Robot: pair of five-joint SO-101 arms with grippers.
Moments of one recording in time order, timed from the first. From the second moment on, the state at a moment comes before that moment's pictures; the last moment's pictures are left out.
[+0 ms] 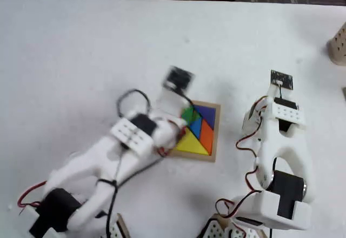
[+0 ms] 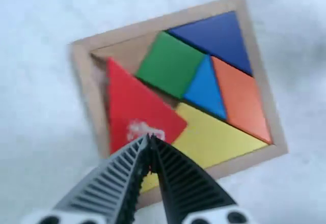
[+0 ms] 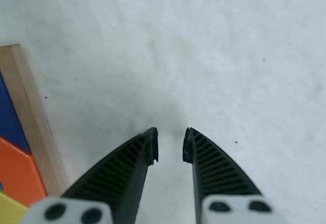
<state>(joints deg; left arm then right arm) 33.4 -14.1 44.5 41.8 10.8 14.0 -2.7 37.3 56.1 3.7</state>
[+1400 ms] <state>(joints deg) 25.7 -8.7 39.2 37.9 13.9 14.0 -2.7 37.3 56.1 3.7</state>
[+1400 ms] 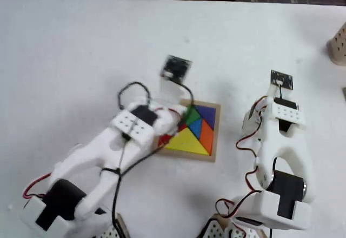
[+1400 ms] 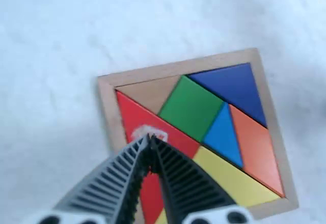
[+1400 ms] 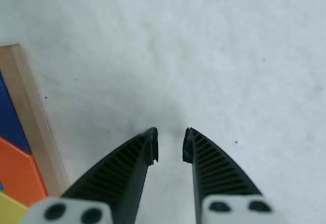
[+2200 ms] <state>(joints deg) -10.7 -60.5 80.4 37.3 5.3 2.2 -39.9 67.3 44.4 7.3</state>
